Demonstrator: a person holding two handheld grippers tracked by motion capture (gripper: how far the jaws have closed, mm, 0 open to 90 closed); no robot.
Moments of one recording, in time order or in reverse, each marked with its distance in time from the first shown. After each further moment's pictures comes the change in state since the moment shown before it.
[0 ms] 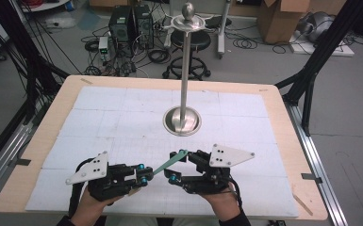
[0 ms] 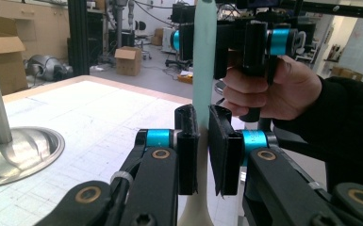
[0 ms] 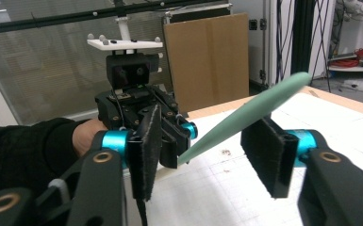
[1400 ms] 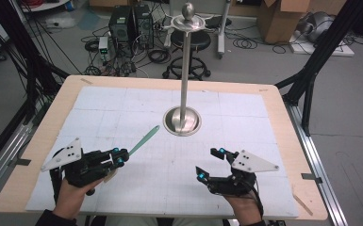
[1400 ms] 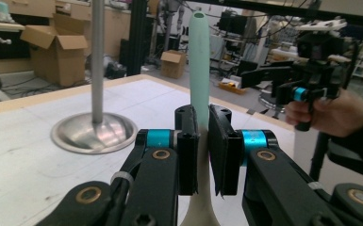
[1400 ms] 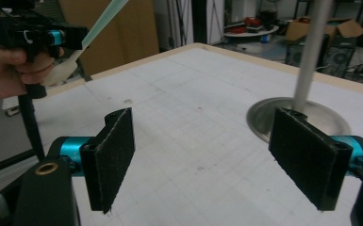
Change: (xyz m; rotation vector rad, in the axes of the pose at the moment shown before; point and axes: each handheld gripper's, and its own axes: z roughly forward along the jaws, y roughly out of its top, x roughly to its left) left arm 0.034 0.006 -0.047 -0.032 0.189 -0.055; right arm -0.017 -0.032 -0.057 0.117 -0.403 0.005
